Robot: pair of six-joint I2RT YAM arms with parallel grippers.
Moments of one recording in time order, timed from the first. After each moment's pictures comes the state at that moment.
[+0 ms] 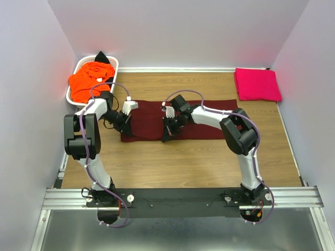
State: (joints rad) left arm 0.05 1.85 1.22 -0.93 0.72 0.73; right arm 0.69 2.13 1.46 -0.41 -0.63 0.38
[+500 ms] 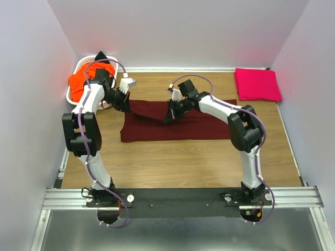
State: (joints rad) left arm 0.05 1.88 1.55 -0.97 0.72 0.69; right arm 0.59 2.12 1.59 -0.41 -0.64 0.39
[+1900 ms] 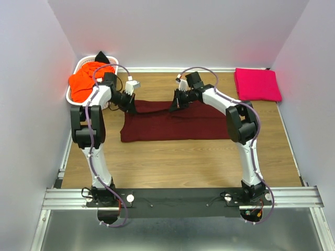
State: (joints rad) left arm 0.01 2.06 1.62 -0.80 0.73 0.55; right arm 0.46 2.29 1.82 -0.41 -0.64 0.36
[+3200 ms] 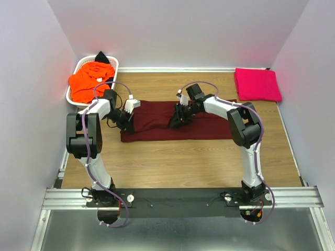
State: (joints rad) left arm 0.01 1.87 1.23 -0.82 0.69 0.63; right arm 0.49 2.18 1.53 -0.42 -0.73 0.38
